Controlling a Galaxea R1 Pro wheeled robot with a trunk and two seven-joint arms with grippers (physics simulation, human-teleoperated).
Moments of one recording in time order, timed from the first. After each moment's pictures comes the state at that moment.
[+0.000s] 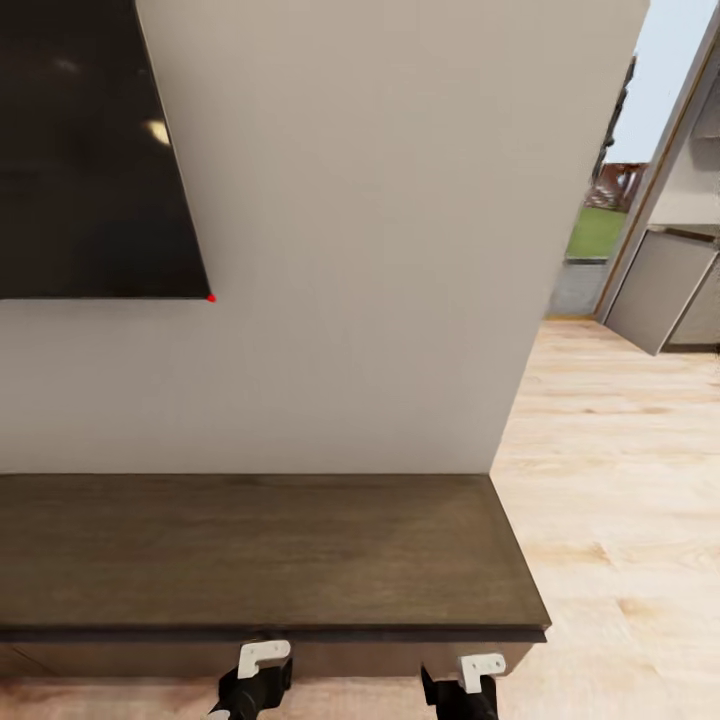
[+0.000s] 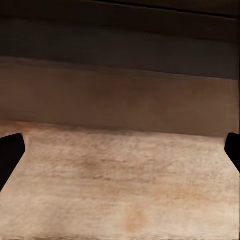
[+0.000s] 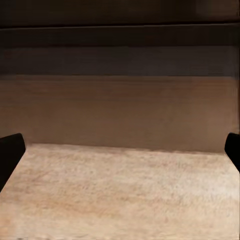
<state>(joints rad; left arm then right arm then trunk) -0.53 -0.09 -0.53 0.01 0.61 -0.32 0.03 -0.46 0.07 0.53 -0.04 -0.51 -0.47 0.05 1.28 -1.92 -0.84</state>
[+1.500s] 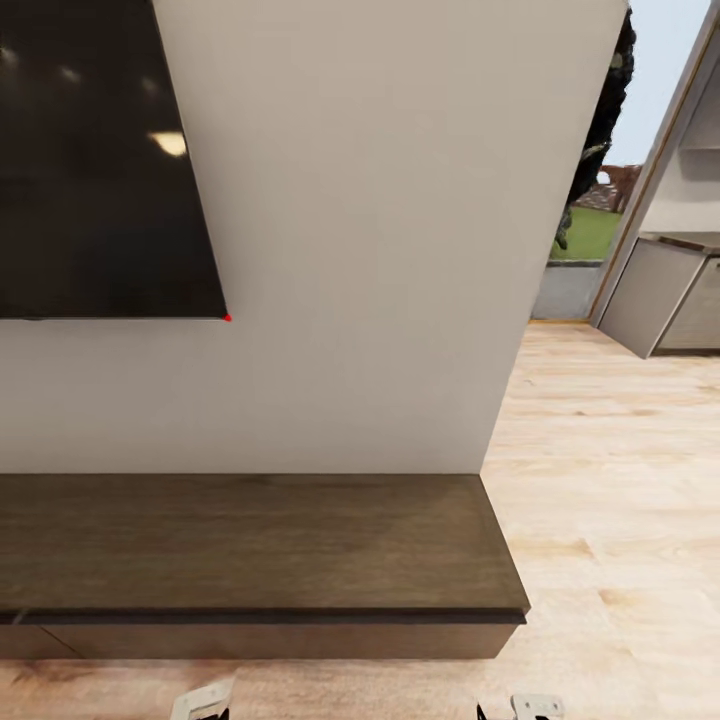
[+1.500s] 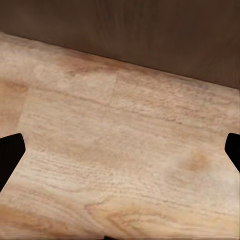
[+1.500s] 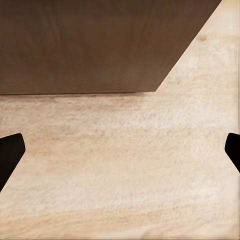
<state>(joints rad) -0.46 0.03 -0.51 0.06 0.74 -0.31 0.04 -0.42 -0.01 0.53 0.04 -0.53 -0.47 -0.05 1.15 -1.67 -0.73</state>
